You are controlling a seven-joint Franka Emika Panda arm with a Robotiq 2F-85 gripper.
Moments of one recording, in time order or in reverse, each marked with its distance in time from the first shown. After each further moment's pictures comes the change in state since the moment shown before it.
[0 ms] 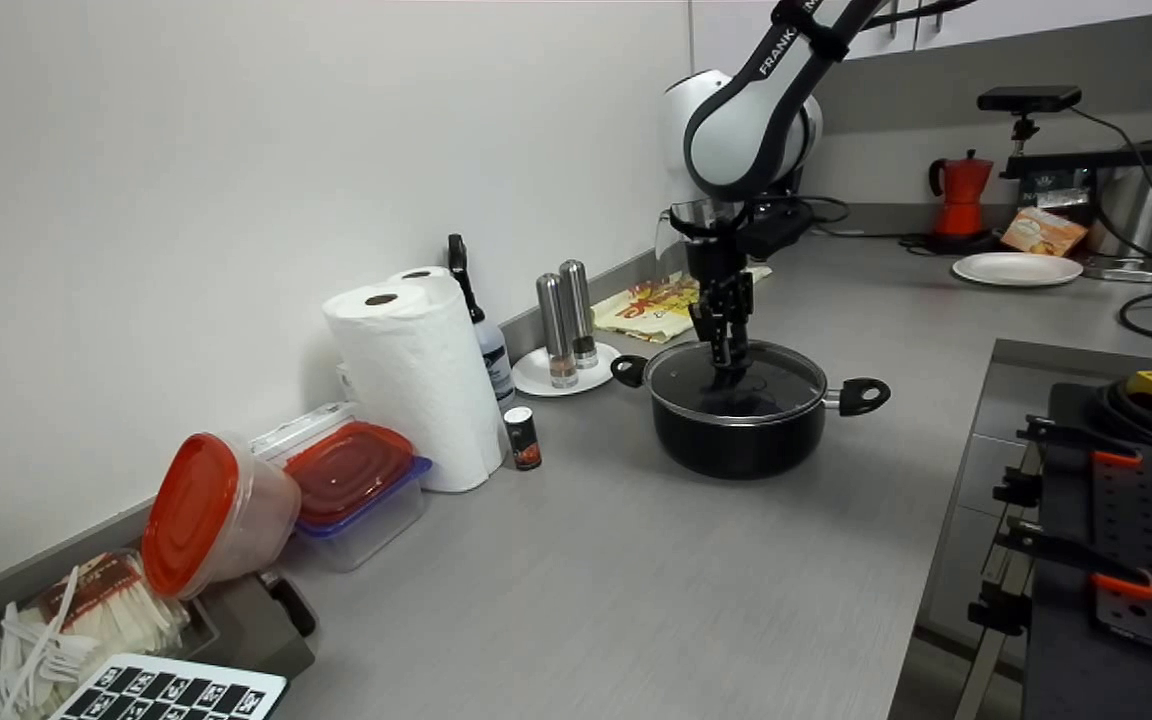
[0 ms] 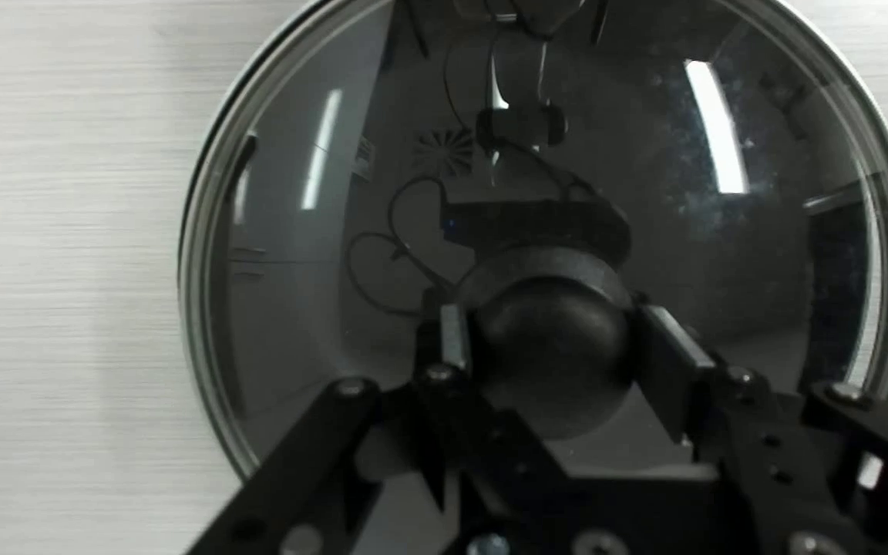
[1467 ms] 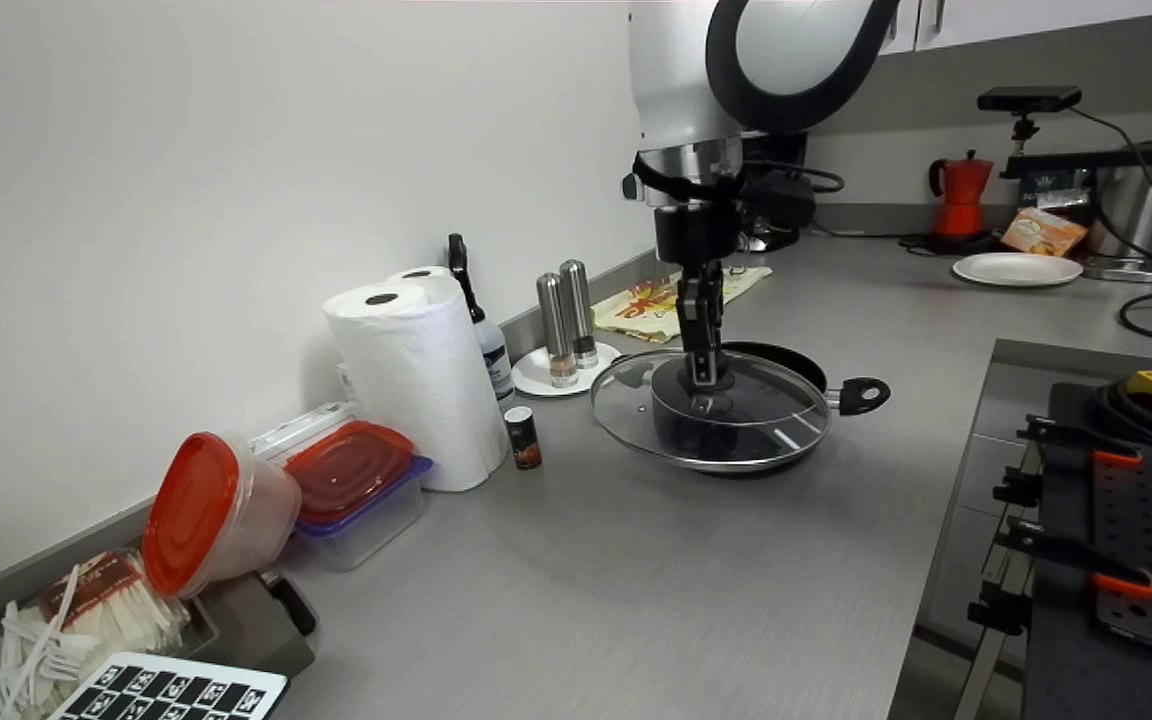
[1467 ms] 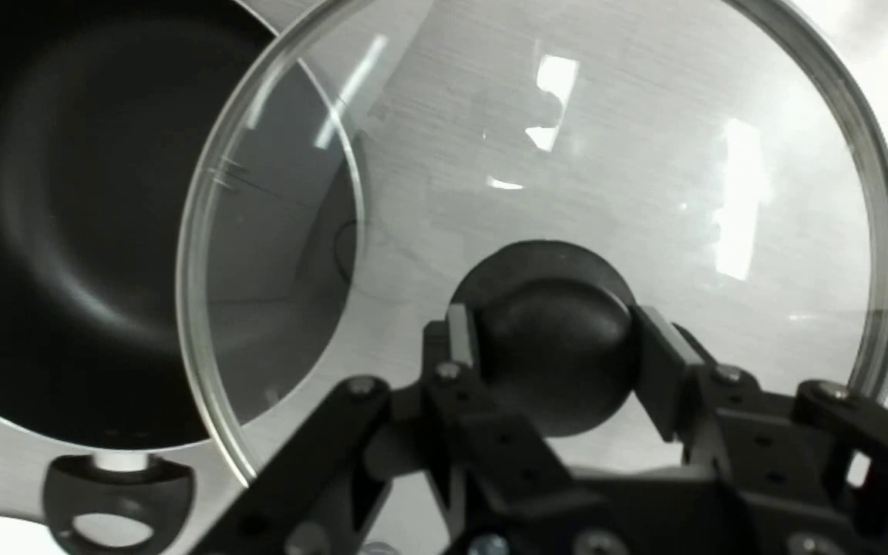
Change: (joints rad) arm 0.149 -0.267 0.189 -0.182 0.041 0.002 -0.073
